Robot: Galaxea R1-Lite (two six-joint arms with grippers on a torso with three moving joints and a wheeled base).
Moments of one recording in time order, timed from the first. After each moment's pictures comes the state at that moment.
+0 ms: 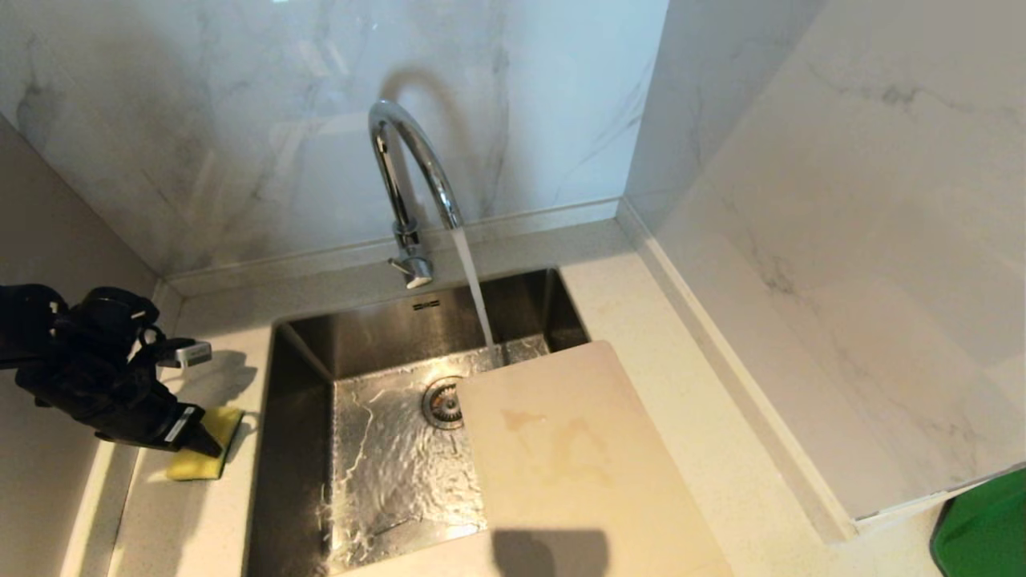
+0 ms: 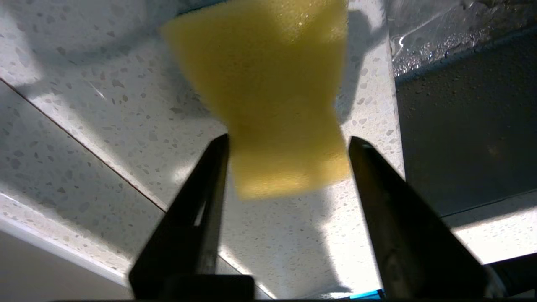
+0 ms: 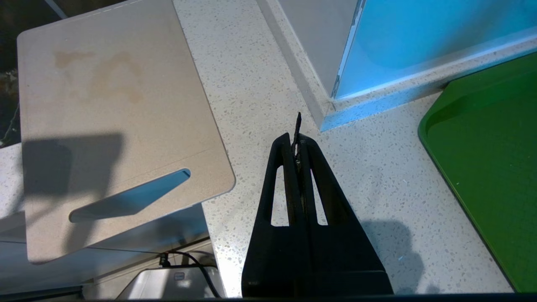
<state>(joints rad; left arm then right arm) 0.18 2.02 -1.30 0.50 -0.15 0.32 -0.01 0.00 -0.03 0.07 -0.03 0.05</state>
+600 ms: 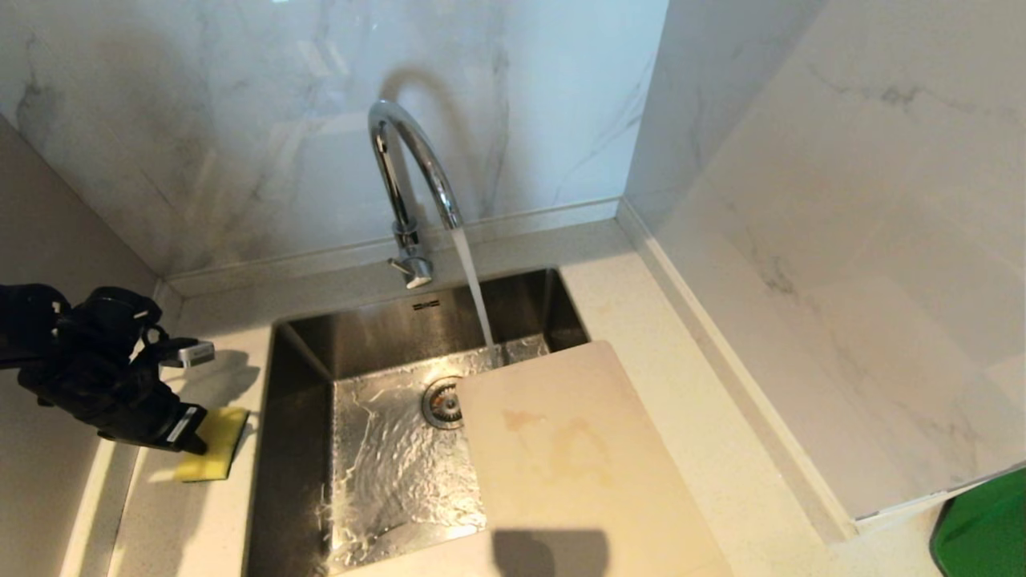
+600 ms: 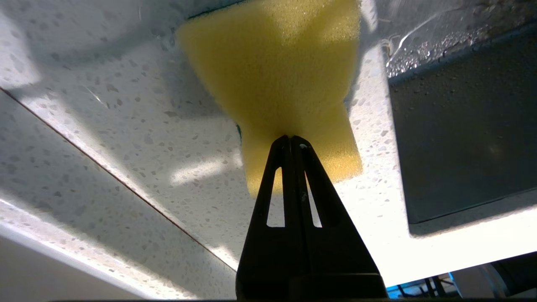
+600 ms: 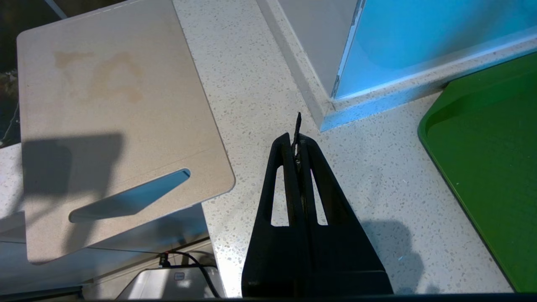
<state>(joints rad) 0.17 2.02 -1.30 0.50 -0.15 0.32 -0.01 0.00 -0.03 0.07 -0.03 0.05</state>
